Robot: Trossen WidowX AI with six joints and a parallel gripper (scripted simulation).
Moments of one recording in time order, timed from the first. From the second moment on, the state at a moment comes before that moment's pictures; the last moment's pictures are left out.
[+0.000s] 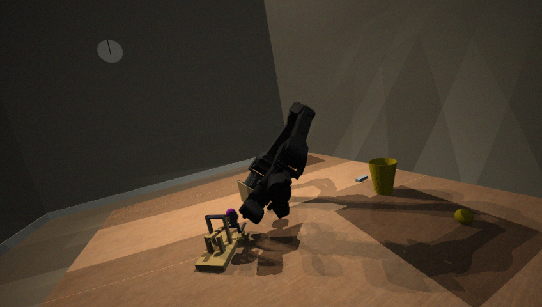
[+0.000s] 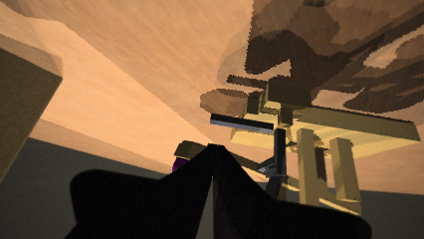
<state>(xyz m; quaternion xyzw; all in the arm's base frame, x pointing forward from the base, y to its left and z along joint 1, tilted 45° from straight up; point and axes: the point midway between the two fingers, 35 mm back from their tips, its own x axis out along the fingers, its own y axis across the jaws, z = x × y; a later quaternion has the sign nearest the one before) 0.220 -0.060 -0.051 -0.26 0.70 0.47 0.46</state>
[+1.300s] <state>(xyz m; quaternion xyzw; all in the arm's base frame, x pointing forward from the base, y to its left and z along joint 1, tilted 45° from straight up) 0.256 -0.078 0.031 -0.26 0.70 0.47 0.47</state>
